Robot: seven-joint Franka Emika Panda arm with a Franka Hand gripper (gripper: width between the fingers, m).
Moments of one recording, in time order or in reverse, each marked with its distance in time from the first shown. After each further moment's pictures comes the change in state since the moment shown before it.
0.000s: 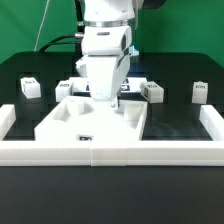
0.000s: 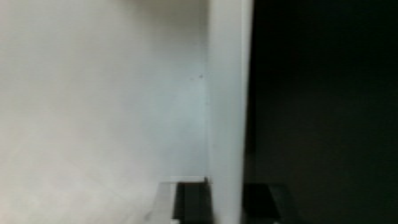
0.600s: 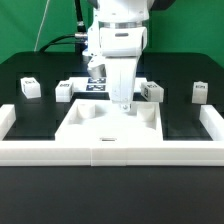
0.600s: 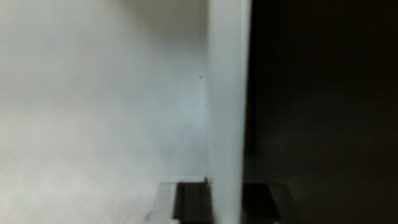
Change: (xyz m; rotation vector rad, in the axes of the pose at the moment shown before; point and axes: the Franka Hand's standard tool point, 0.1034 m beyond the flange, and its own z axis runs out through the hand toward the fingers) arm 0.010 0.001 0.001 -0.005 -0.005 -0.035
